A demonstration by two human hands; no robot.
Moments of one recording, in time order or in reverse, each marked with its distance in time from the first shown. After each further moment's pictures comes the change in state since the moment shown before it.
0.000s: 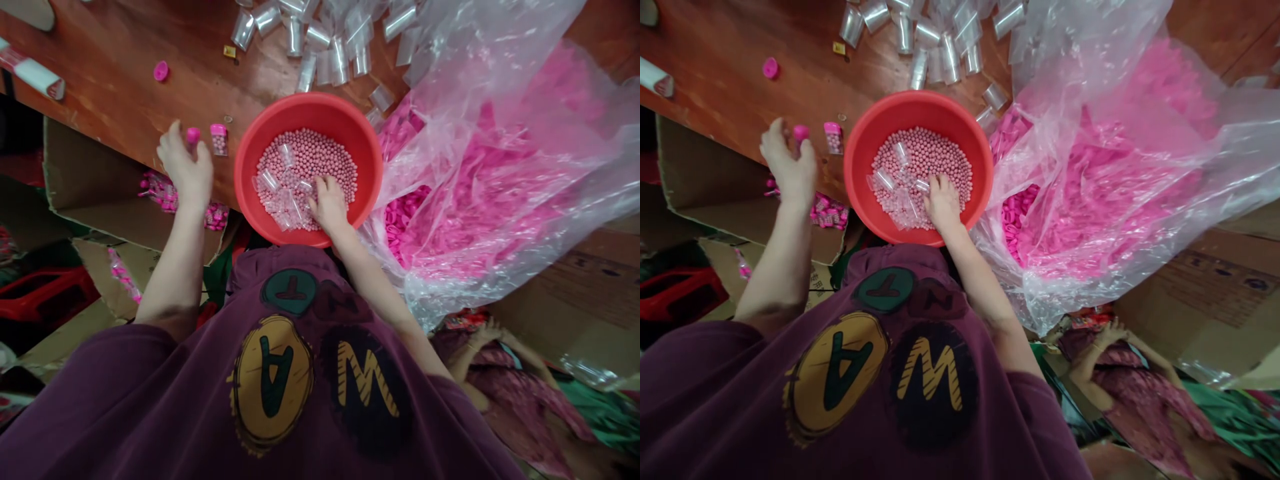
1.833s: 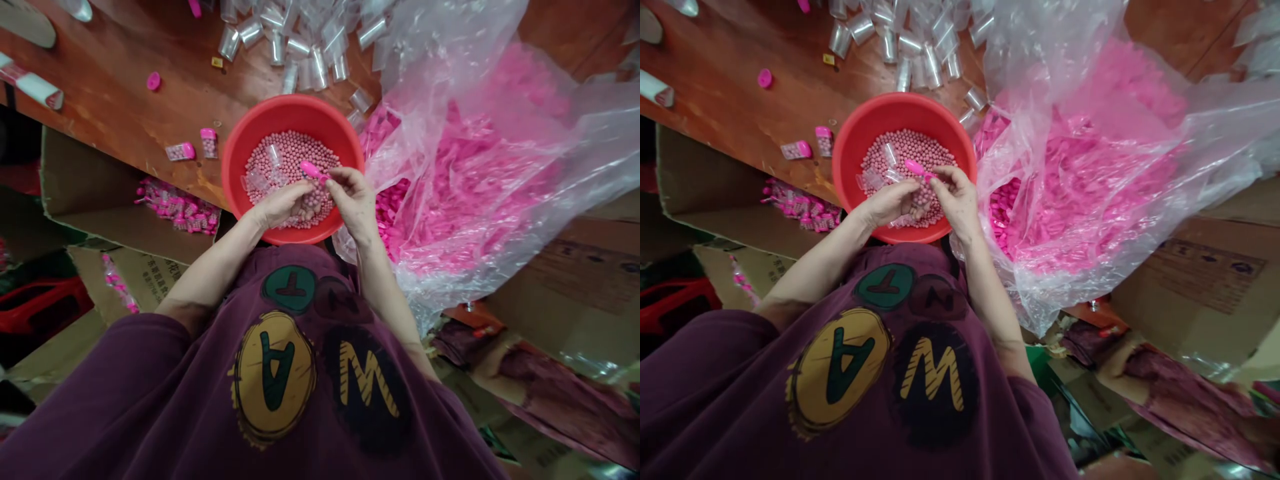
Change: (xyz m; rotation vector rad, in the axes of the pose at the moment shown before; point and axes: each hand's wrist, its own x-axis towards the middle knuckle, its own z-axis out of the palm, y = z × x) left_hand -0.064 0.125 0.127 -1.208 -0.869 -0.397; right_hand -0.029 0.006 -0.075 0.899 0.250 -0.069
